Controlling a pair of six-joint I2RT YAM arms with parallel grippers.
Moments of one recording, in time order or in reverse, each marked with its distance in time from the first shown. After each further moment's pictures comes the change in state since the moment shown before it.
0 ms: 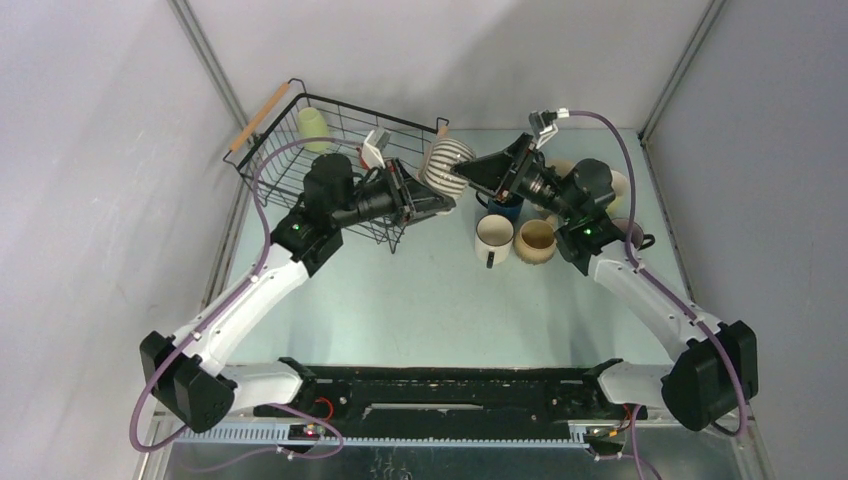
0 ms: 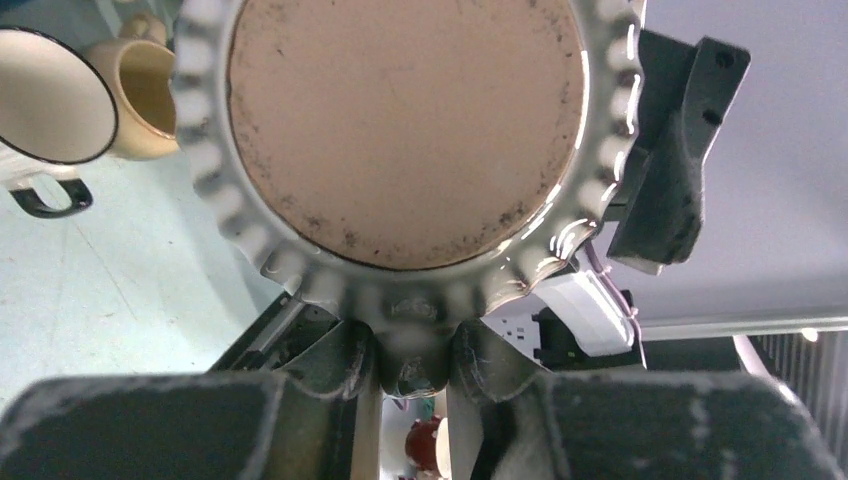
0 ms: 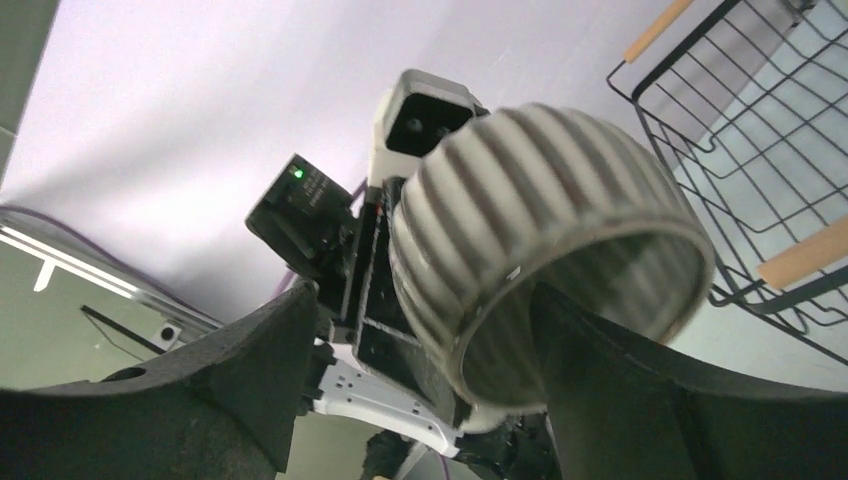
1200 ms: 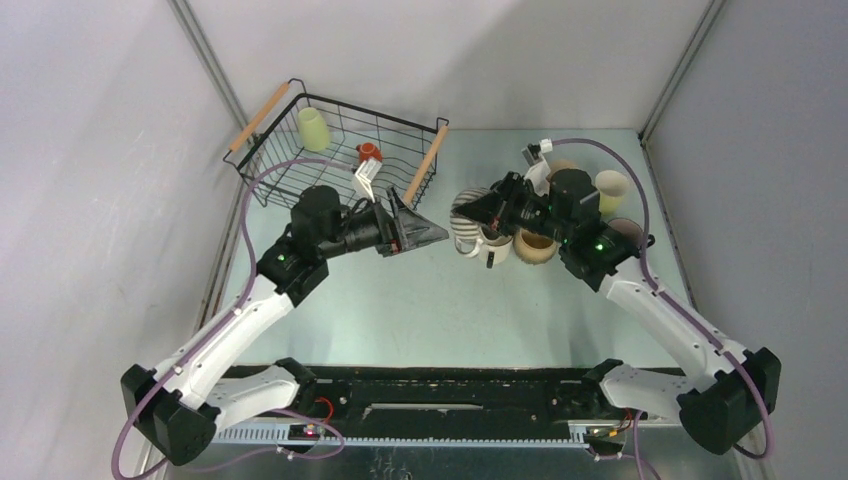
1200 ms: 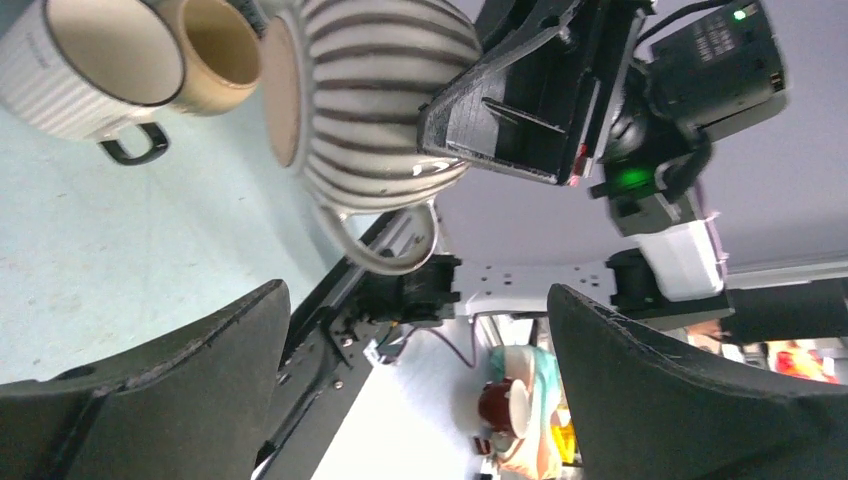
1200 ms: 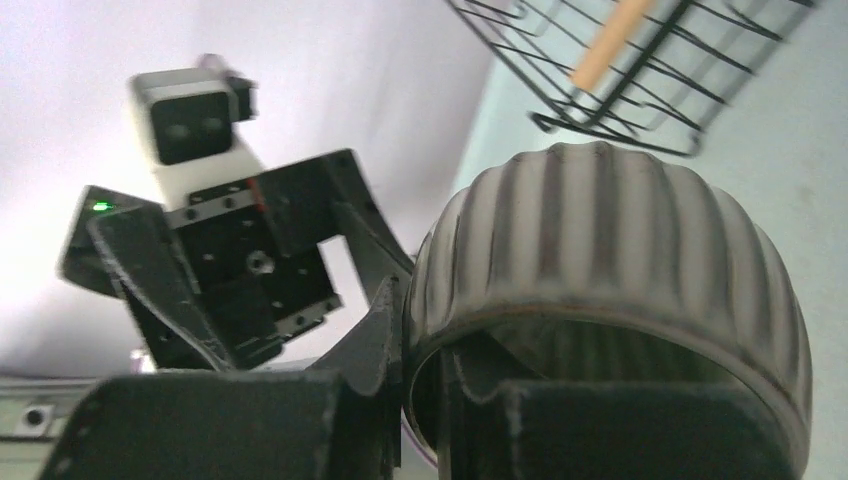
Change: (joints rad) left arm -0.017 -0.175 -0.216 0.014 0.015 0.129; right arm 0.095 -0.108 0.009 -0.562 0.196 -0.158
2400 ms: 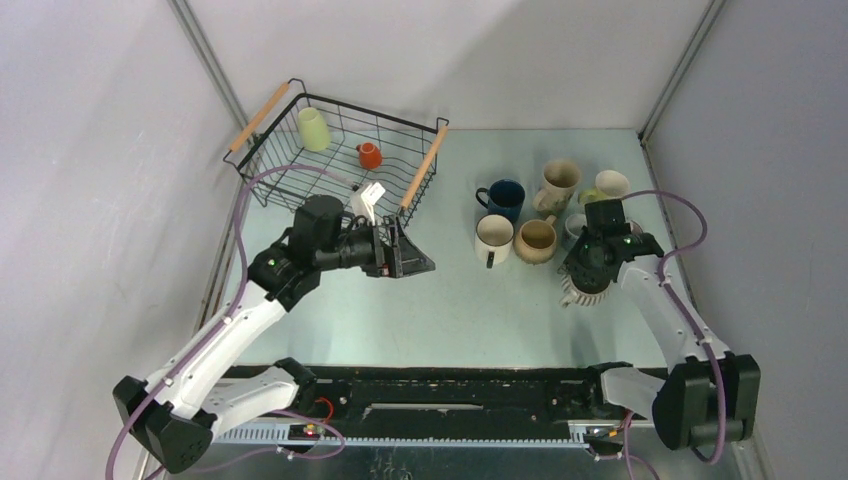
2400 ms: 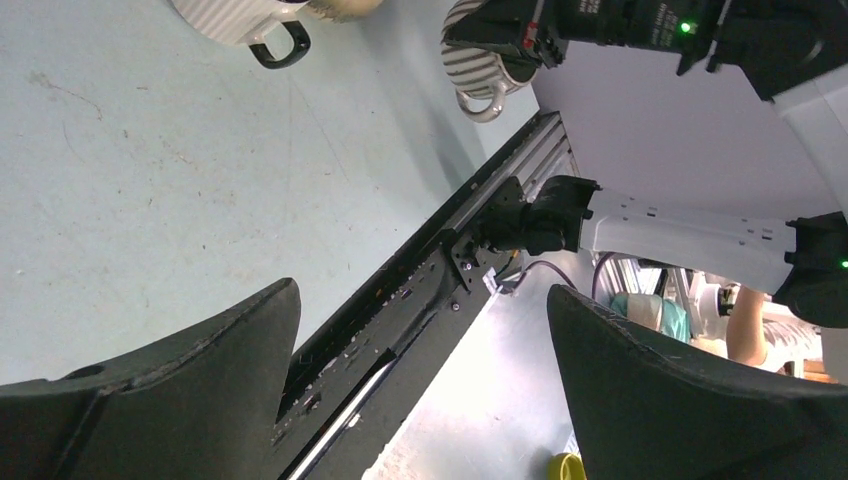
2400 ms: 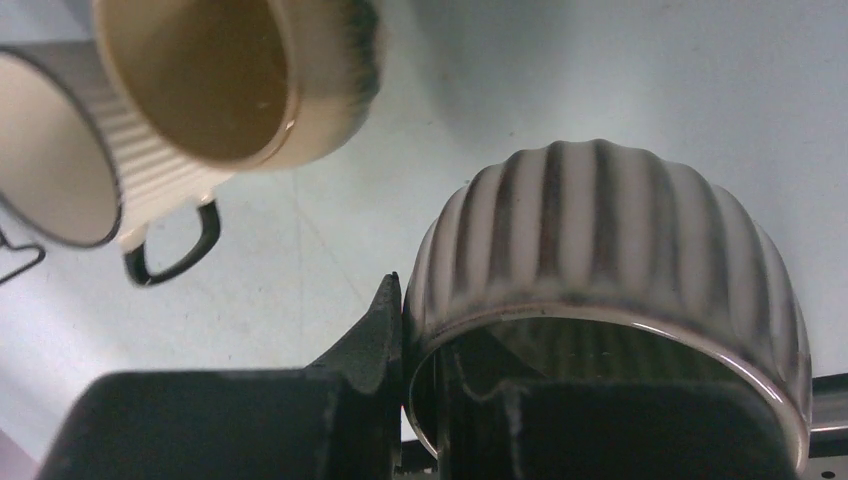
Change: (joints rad) left arm 0.000 -0.052 0.017 -0.378 -0.068 0.323; right arm -0.406 -0.011 -0.139 -0.782 0.469 -0.315
